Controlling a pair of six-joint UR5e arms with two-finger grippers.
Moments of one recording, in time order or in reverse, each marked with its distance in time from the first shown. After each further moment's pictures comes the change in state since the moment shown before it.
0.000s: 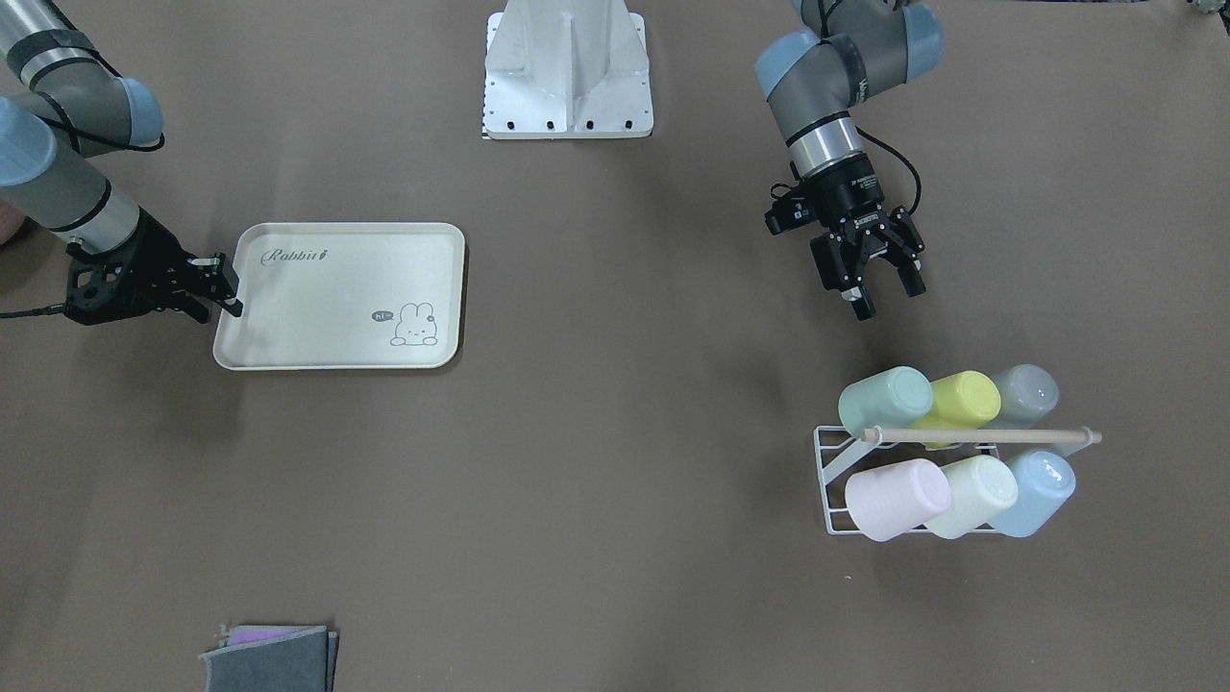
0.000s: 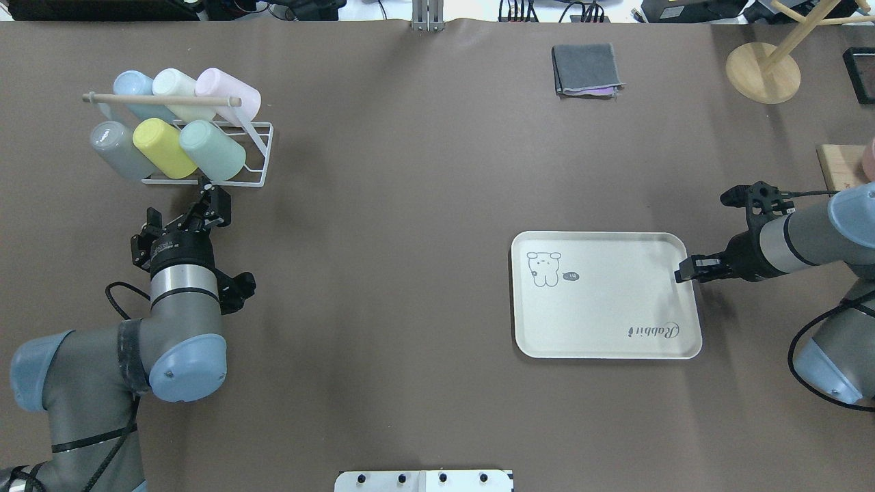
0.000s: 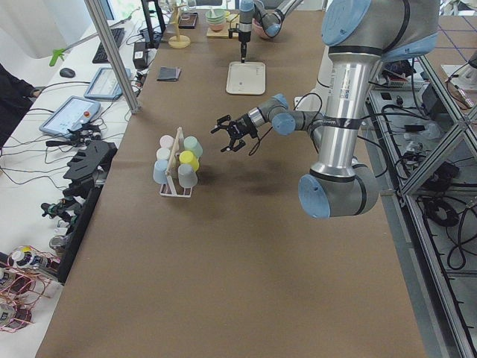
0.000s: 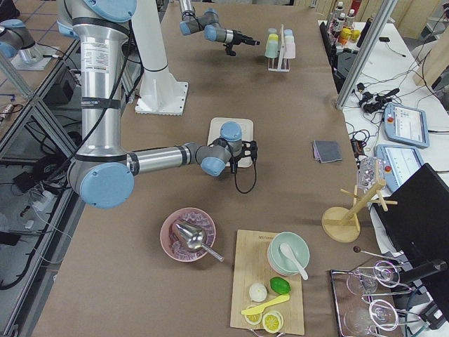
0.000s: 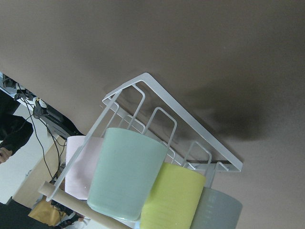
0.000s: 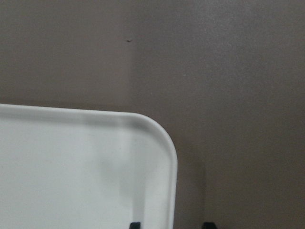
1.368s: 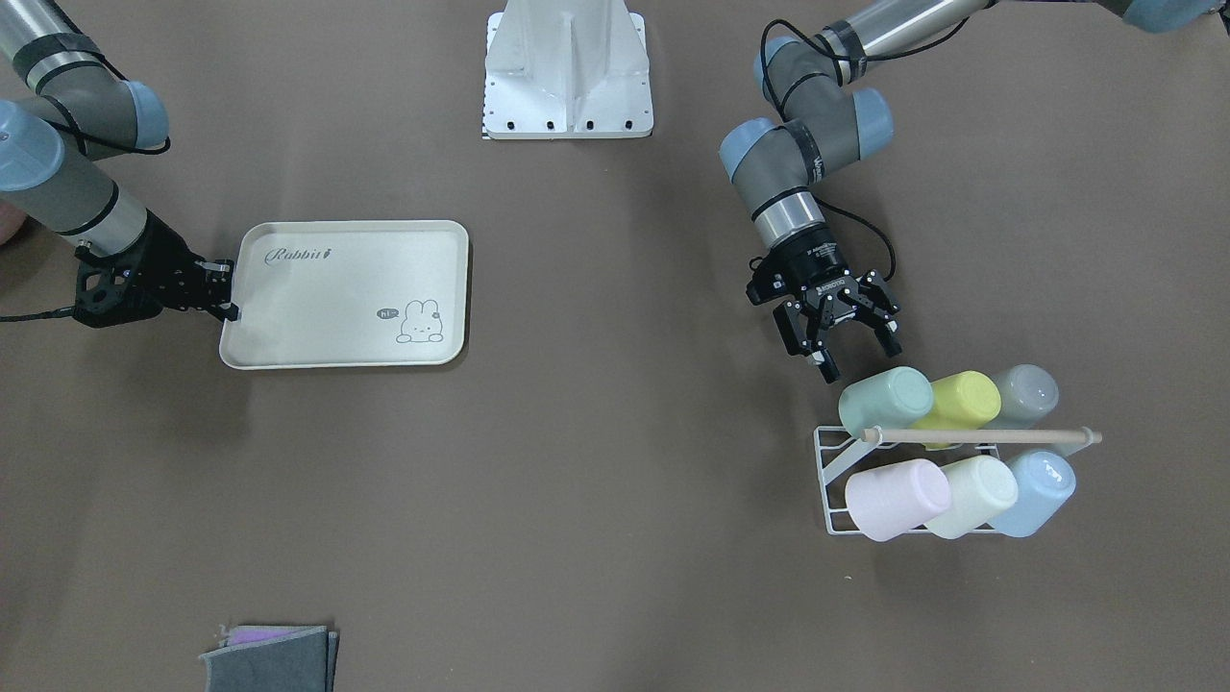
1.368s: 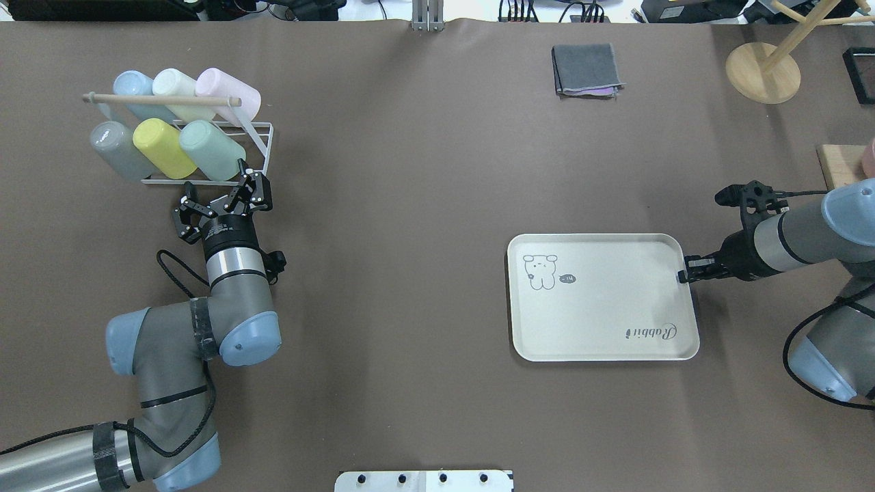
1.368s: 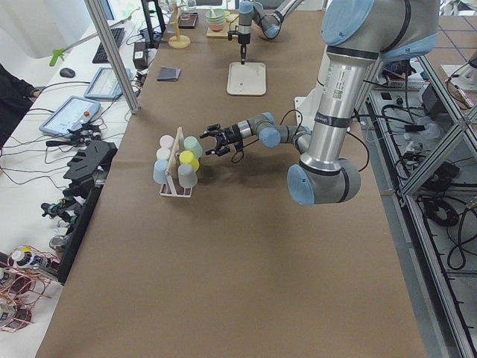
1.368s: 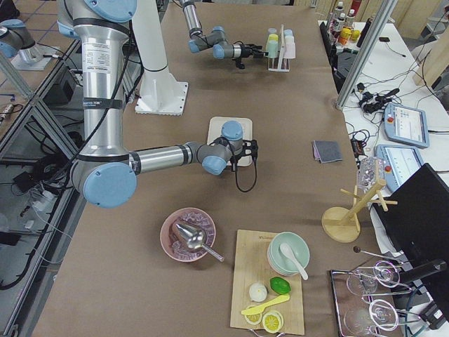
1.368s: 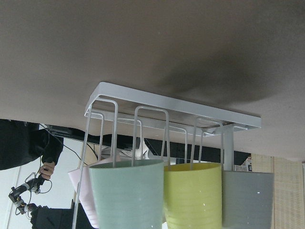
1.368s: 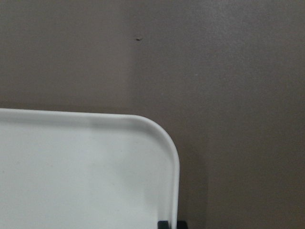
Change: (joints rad) left arm -0.049 -0.175 0.333 -0.147 0.123 0.099; right arm -0.002 0.011 -0.005 -0.005 0.010 0.007
